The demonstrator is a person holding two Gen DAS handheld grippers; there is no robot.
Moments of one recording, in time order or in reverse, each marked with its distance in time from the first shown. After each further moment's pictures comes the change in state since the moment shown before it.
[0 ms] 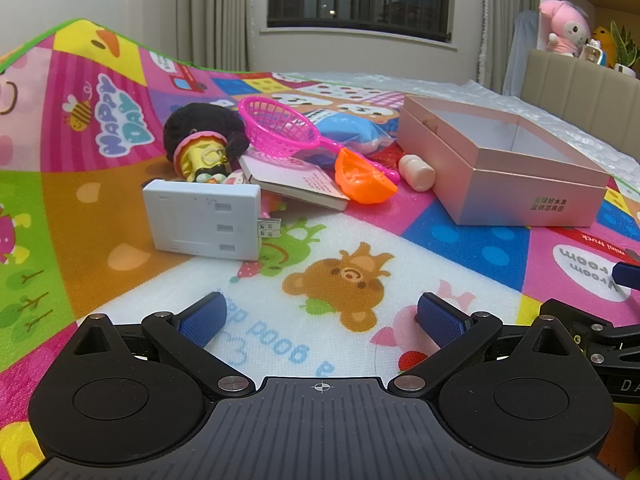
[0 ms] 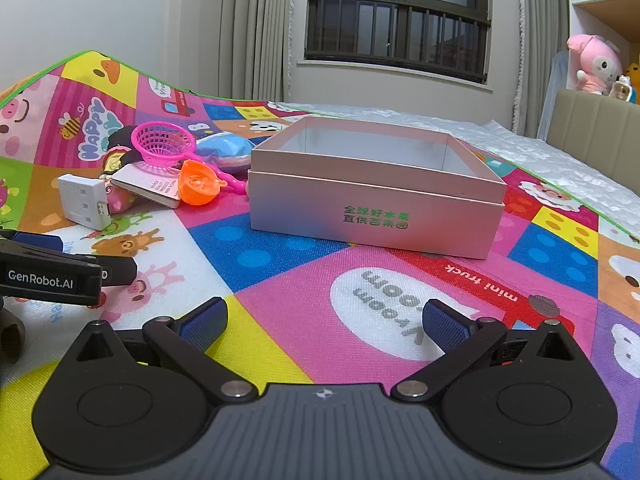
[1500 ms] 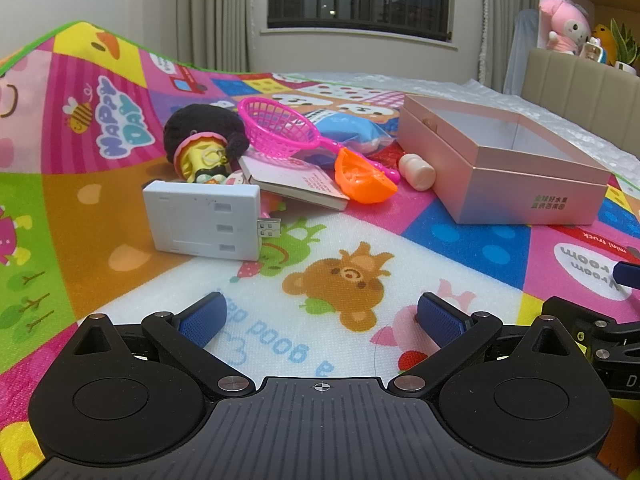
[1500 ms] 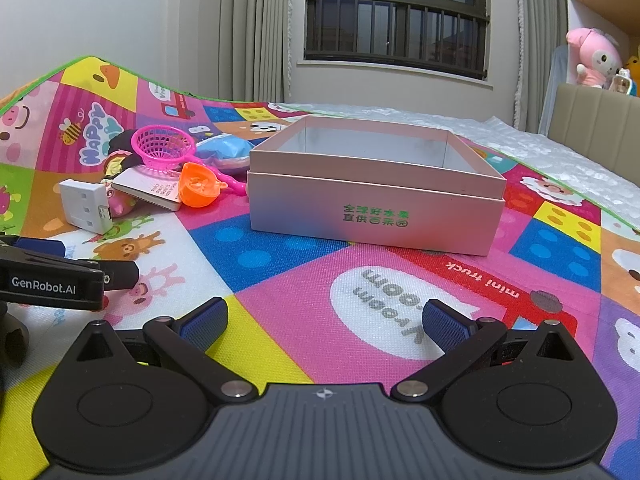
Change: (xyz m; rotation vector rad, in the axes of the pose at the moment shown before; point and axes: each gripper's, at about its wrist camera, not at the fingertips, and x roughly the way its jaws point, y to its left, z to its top) left arm 0.000 0.000 0.000 0.002 -0.002 0.002; right arm 0.000 -0.001 -0.001 0.016 0.000 0.014
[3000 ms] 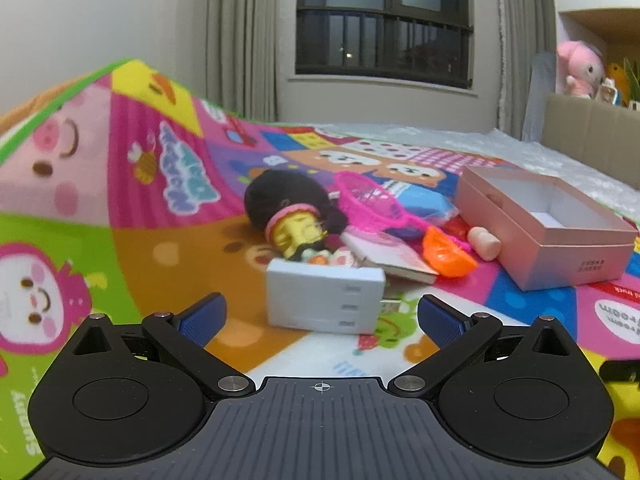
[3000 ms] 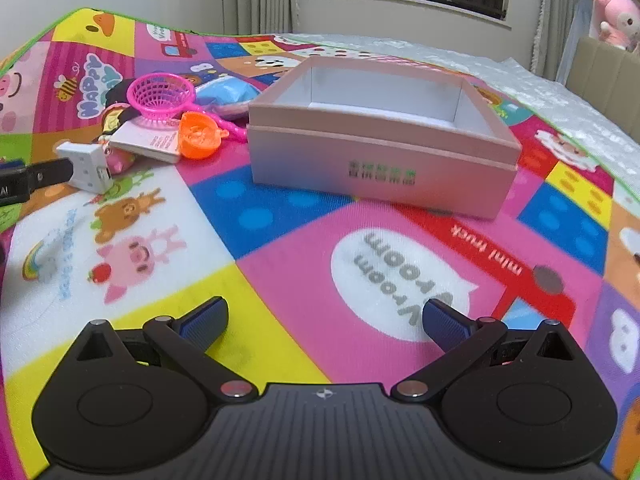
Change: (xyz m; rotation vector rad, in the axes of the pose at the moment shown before) left arm -0.024 0.075 0.025 -0.026 -0.139 0.039; right arm 0.007 0.000 0.027 -0.015 0.247 0.031
